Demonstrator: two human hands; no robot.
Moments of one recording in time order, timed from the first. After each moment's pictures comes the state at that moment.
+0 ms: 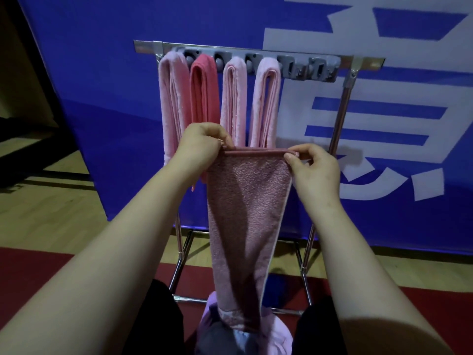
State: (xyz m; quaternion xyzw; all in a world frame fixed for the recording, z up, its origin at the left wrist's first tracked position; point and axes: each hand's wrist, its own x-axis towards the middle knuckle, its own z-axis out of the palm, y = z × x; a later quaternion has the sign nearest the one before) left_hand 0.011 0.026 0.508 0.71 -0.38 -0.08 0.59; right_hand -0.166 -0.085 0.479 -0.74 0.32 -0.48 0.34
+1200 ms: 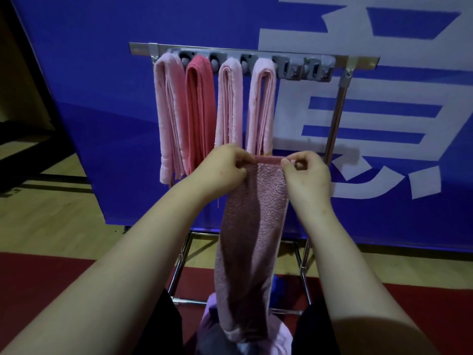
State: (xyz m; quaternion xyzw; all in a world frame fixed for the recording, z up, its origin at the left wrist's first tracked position) left_hand -0.023 0.018 0.494 0.76 -0.55 0.00 0.35; right_hand -0.162 -0.077 0.467 -0.70 0.36 -0.48 0.38
